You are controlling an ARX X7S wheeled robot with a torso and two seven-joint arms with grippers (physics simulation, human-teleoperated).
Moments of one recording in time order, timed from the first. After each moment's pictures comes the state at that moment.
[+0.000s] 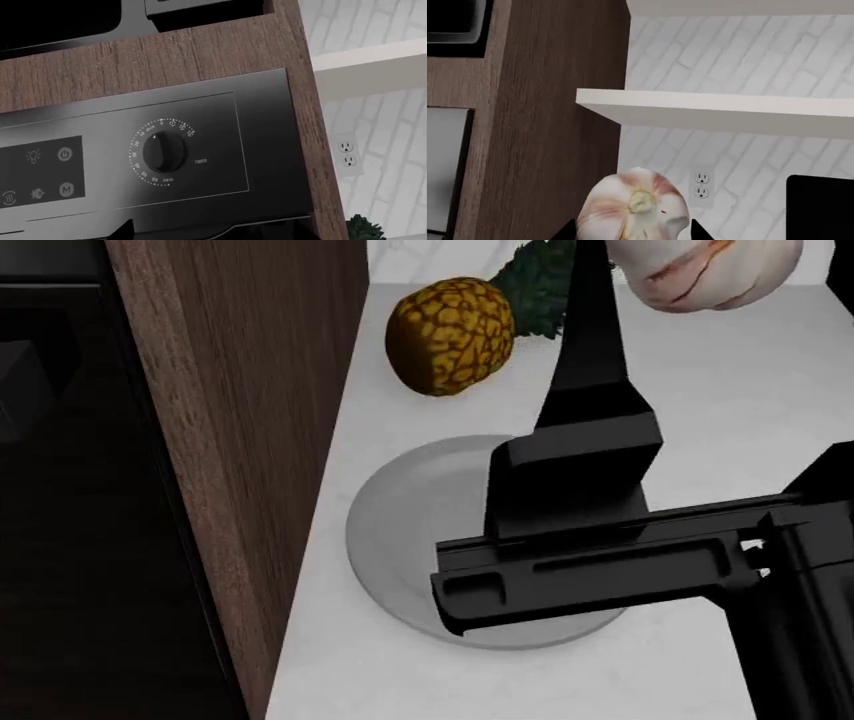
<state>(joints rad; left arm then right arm) -2.35 -1.06 2.33 1.05 -1.19 0.21 -1.57 2.16 1.29 -1.63 -1.01 1.63 0.00 1.12</state>
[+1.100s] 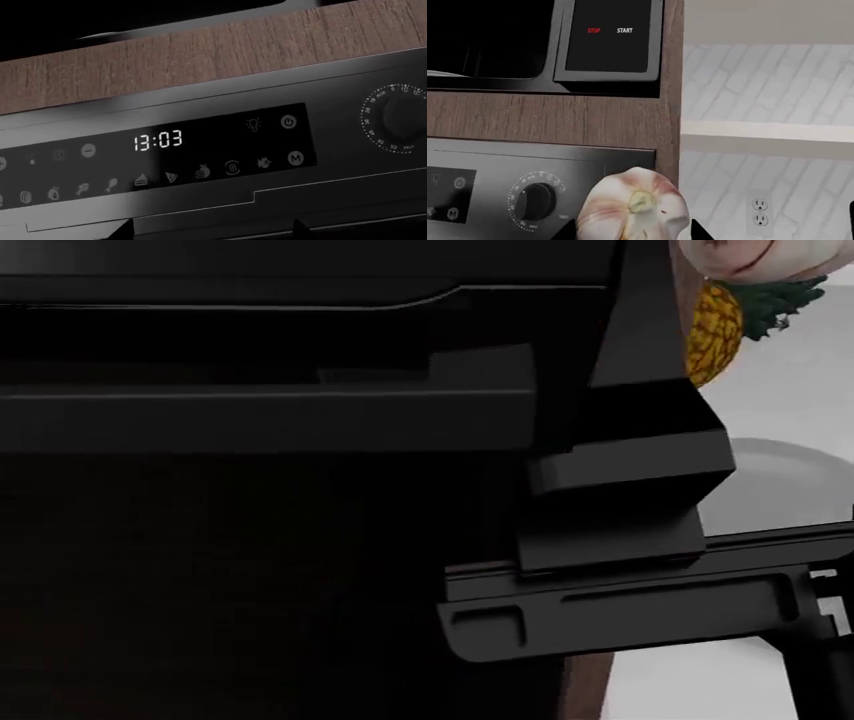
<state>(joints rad) -2.36 -1.06 2.33 1.05 -1.19 0.21 -1.57 1.46 1.14 -0.45 -1.05 1.88 0.47 1.27</state>
